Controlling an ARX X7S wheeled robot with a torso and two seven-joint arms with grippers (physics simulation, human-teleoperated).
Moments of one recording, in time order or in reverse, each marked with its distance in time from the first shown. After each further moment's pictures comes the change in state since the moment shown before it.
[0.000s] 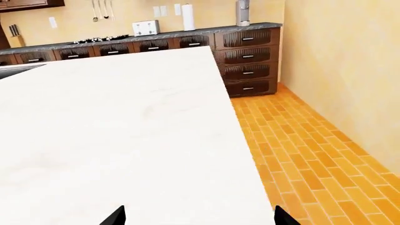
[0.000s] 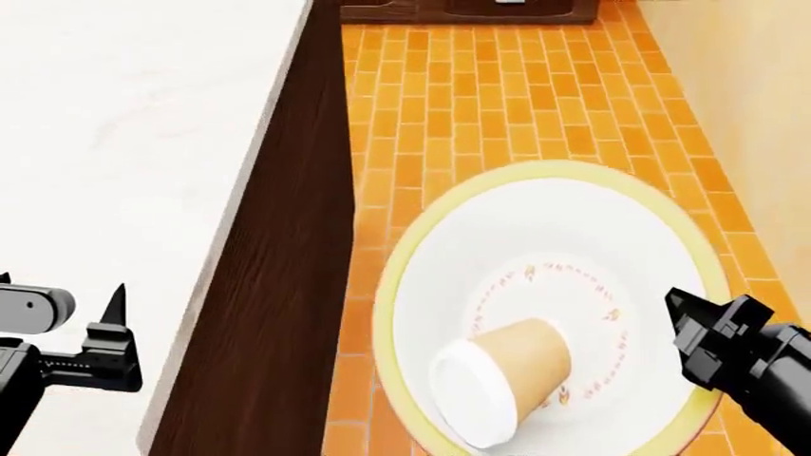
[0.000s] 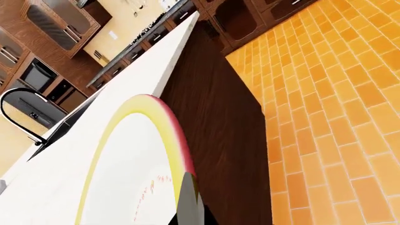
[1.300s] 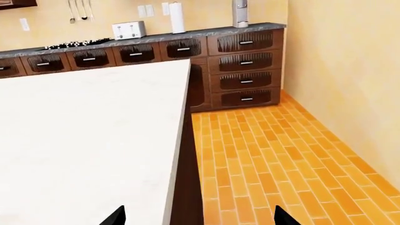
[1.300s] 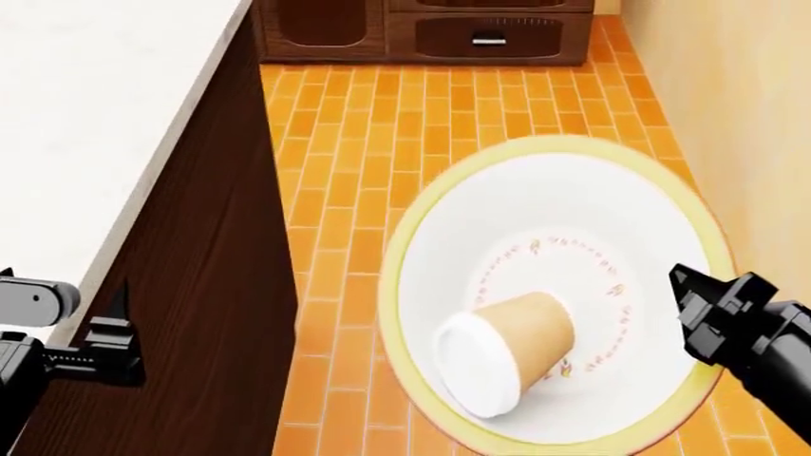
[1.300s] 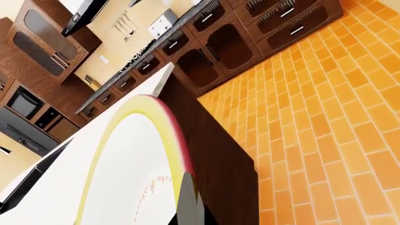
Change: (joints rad) left arm -0.024 0.001 0.016 -0.017 -0.001 -0.007 -0.004; right arm 0.059 -0.026 -0.022 0.061 -0.037 -0.024 -0.040
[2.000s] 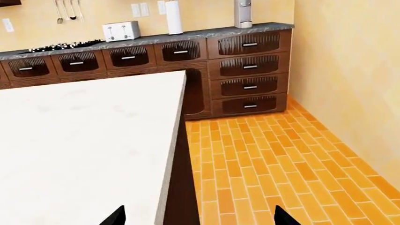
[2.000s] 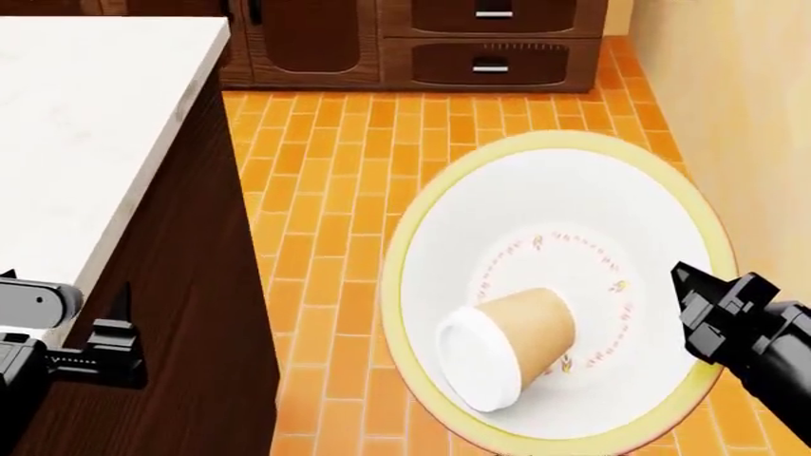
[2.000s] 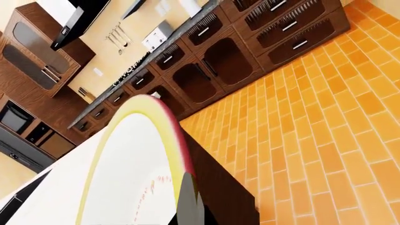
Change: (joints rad) left arm 0.000 0.001 0.008 -0.006 0.001 0.006 -0.001; right arm -0.011 -0.012 0.003 0.007 -0.017 -0.031 -0.018
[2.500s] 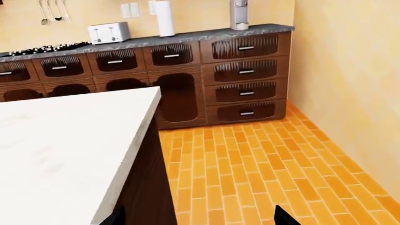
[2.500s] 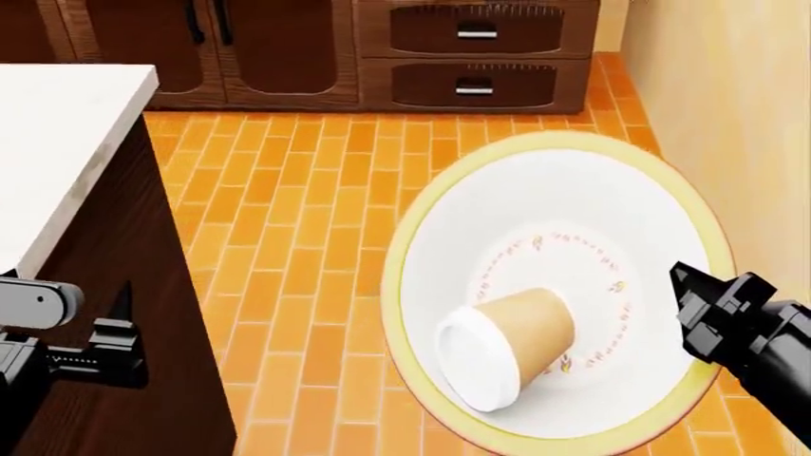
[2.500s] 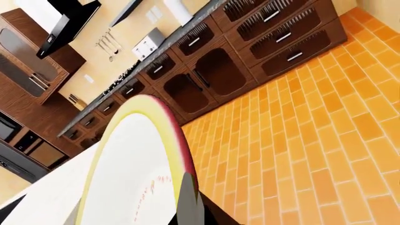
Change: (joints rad) left arm -0.003 0.000 0.003 -0.002 -0.003 0.001 -0.001; right arm 0.006 -0.004 -0.008 0.006 -0.011 -0.004 -0.003
